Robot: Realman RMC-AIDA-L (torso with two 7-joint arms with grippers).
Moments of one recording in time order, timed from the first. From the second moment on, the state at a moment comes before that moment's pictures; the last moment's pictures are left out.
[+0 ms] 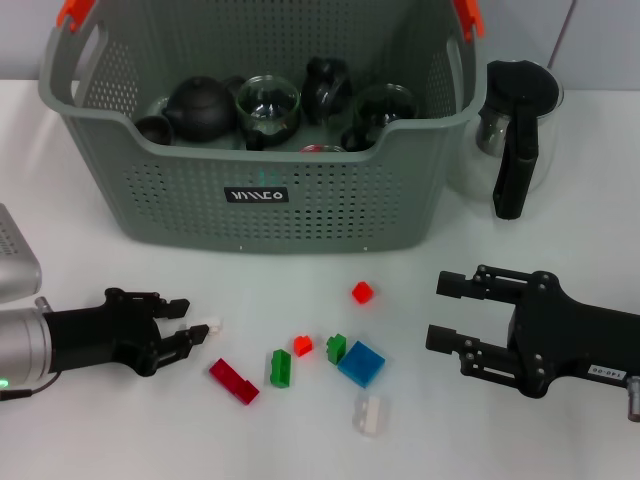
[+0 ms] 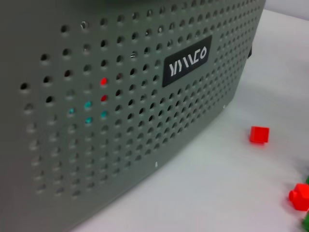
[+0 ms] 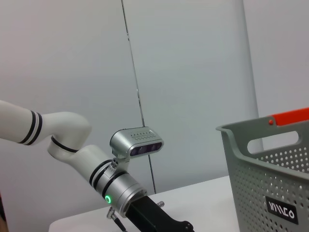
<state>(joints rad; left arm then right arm) -0.33 -2.17 -2.44 -0.80 -0.95 1.31 -1.30 0.44 2.09 -0.70 -0.44 -1.87 -1.74 0.98</state>
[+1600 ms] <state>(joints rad) -0.34 -2.17 -2.42 -0.81 -0.93 1.31 -1.36 0.44 2.09 -0.70 -0.44 -1.87 -1.74 0.98</state>
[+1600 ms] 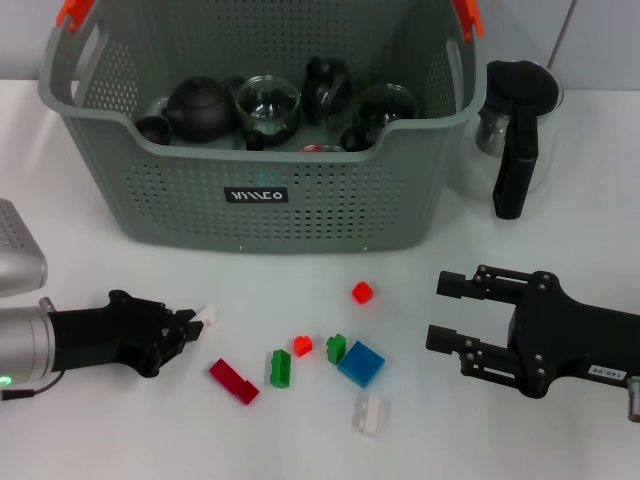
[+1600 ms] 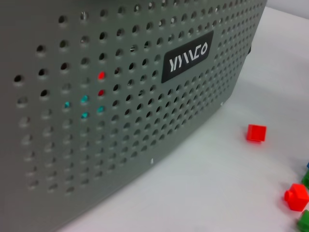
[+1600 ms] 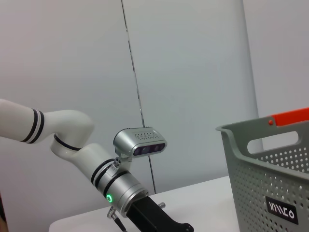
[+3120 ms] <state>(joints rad) -0.37 -2.17 -2.42 -0.77 -0.93 1.29 -1.36 0.43 2.09 -0.70 -0.43 -1.87 -1.74 0.98</state>
